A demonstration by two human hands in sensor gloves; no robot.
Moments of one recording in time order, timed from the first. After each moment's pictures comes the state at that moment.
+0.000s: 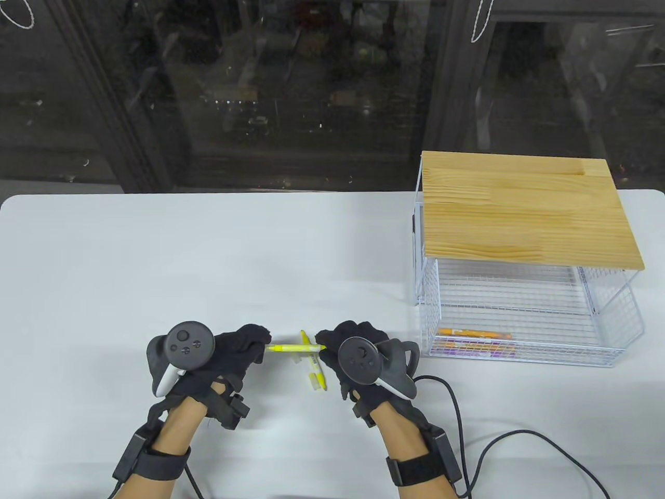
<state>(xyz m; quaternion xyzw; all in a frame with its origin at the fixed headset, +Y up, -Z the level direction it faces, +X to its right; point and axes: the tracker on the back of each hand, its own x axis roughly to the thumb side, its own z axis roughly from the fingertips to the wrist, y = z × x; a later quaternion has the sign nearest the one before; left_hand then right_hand) -0.253 -0.698 -0.334 0.04 -0.13 0.32 0.94 0.024 -0.700 -0.319 0.16 -0.12 0.96 0.19</state>
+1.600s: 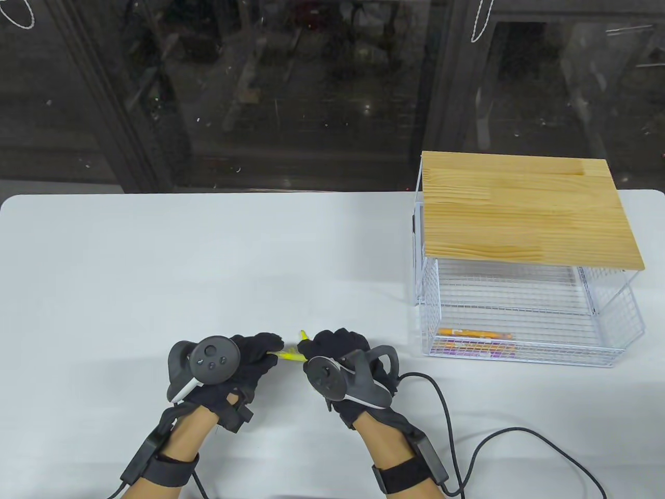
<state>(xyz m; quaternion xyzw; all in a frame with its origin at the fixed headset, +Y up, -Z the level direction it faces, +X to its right) -0.229 -0.697 -0.325 0.07 -0.19 0.23 0.95 -0.016 -0.705 -0.307 0.21 -0.13 0.96 0.09</state>
